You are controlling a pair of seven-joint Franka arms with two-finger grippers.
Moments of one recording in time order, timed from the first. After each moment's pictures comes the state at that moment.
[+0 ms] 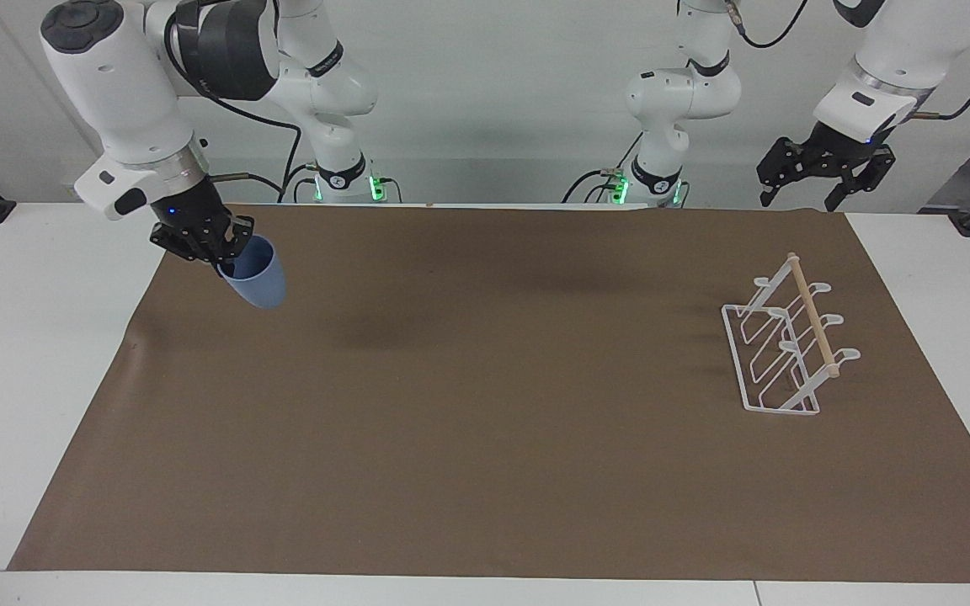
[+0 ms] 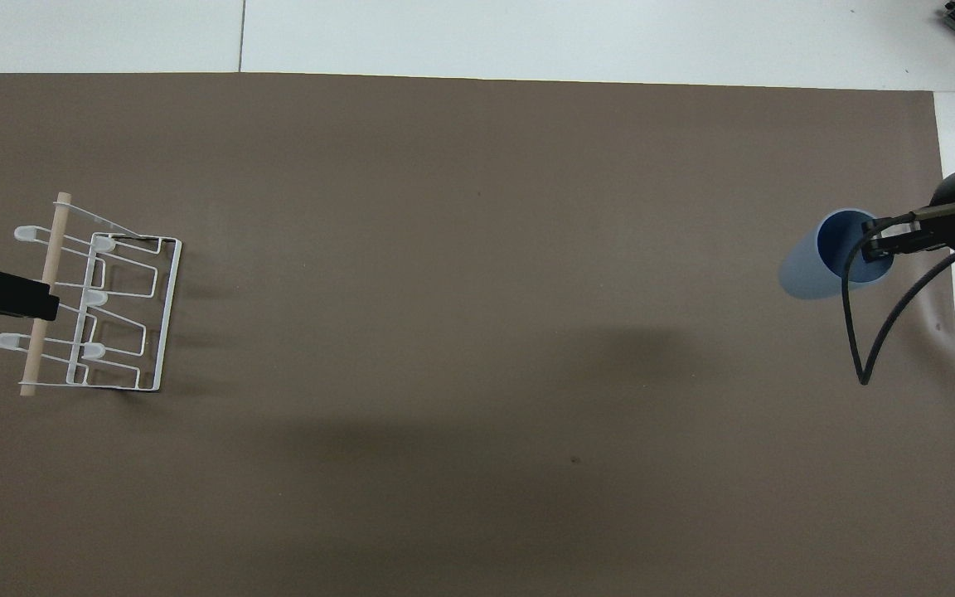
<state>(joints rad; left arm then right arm) -0.01 -0.09 -0.06 -1.59 -0.02 1.48 0.08 -0.16 0.07 0.15 -1.57 -0.03 1.65 -0.11</state>
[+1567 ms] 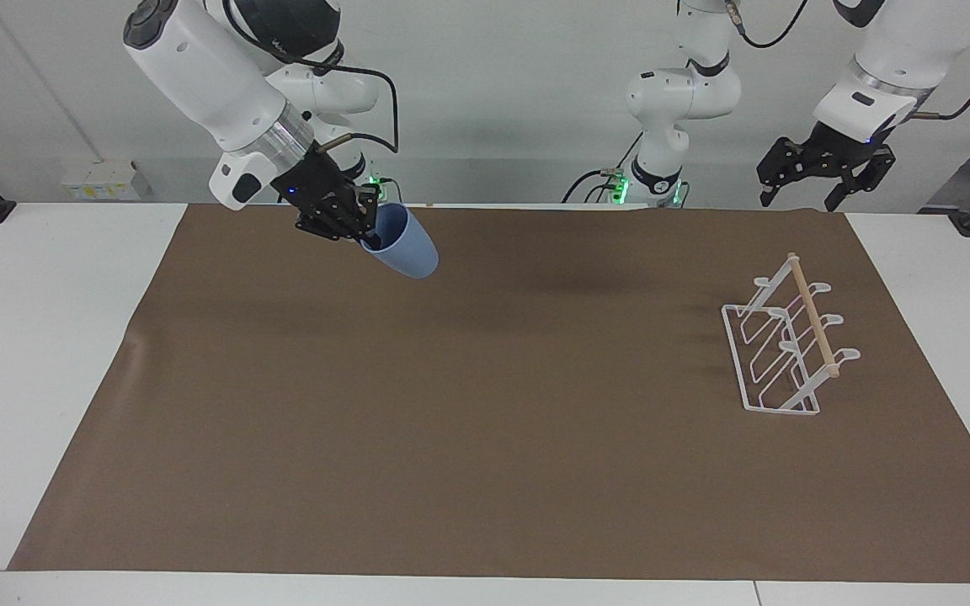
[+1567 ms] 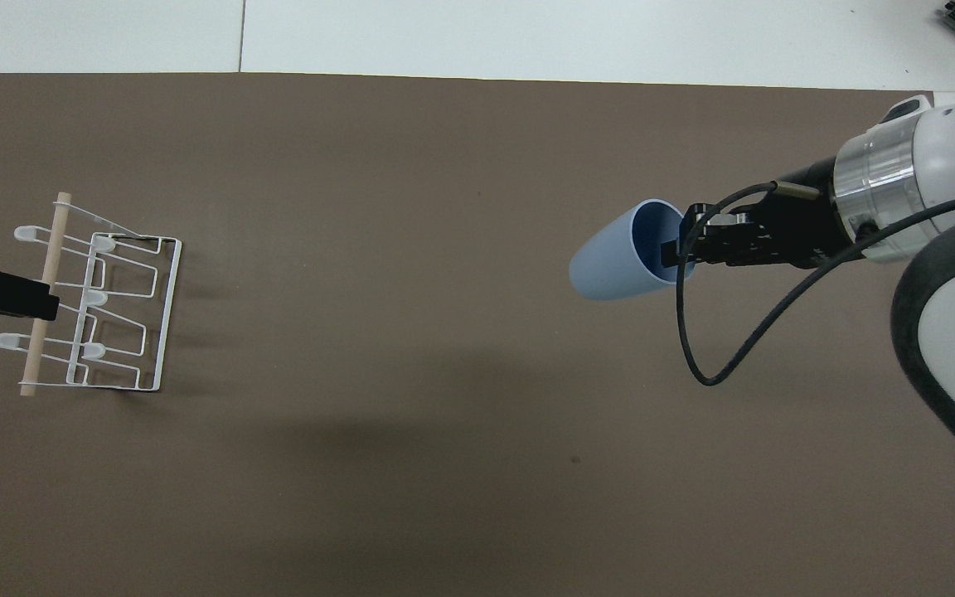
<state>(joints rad) -0.01 -0.09 -0.06 -1.59 -0.02 1.48 0.08 -0.03 0.06 0.19 -1.58 0.48 1.72 0.21</state>
